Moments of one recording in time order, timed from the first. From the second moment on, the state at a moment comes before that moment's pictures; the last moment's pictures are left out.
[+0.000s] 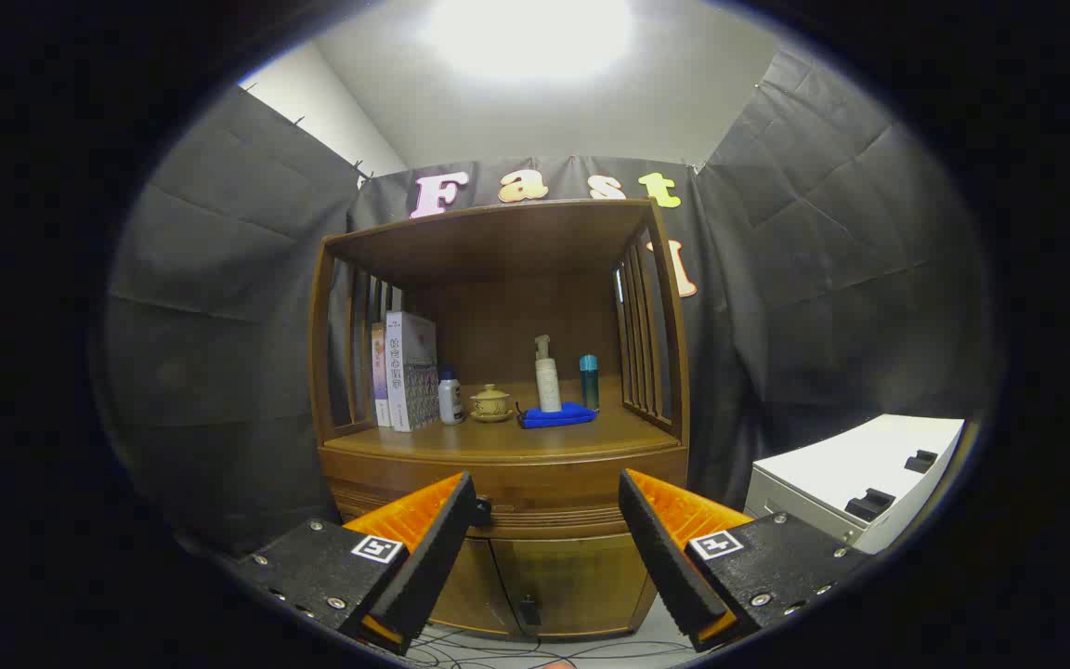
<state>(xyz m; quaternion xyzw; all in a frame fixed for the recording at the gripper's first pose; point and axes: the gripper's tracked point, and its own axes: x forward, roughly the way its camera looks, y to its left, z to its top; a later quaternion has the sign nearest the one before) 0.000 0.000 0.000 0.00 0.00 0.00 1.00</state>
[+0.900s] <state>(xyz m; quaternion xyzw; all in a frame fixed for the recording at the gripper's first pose) 0.001 0.008 -0.009 0.00 0.01 0.01 1.00</state>
